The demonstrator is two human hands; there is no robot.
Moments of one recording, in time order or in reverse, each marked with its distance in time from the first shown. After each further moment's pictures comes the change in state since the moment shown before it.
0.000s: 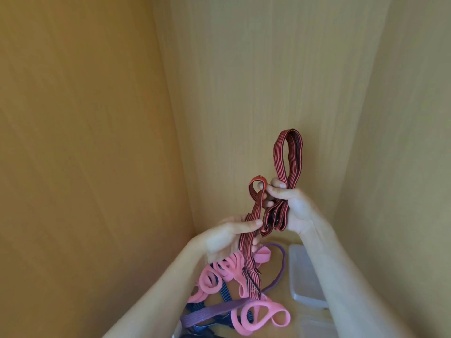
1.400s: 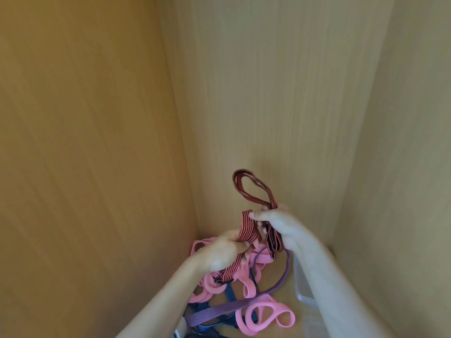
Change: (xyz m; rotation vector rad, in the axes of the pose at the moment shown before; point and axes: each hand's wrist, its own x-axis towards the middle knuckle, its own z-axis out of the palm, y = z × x) left_hand -0.016 -0.022 -0.004 0.399 0.265 -0.016; right_hand 0.003 0.043 0.028 -0.104 0.087 0.034
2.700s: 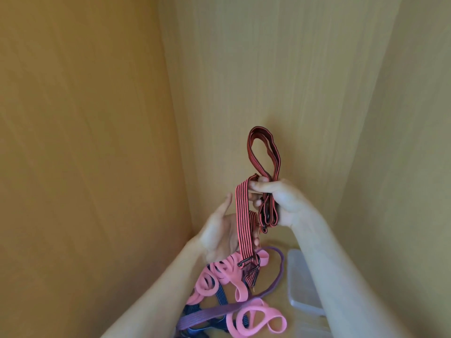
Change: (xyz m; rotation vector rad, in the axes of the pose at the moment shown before) left_hand 0.029 0.014 -0.009 -0.665 -0.259 -0.020; right_hand -0.012 -0.067 0.002 0.304 -0.213 -0.009
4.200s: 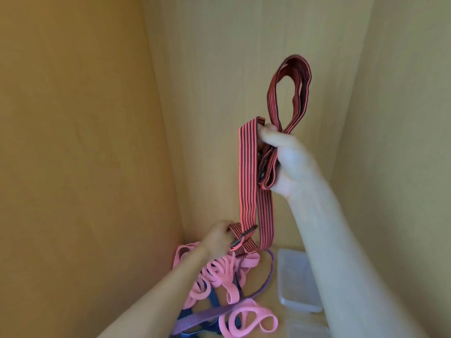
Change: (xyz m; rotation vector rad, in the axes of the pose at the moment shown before) left_hand 0.014 -0.020 -0.004 0.920 0.624 -0.067; right_hand -0.035 -0.070 0.048 -0.159 0.146 -0.480
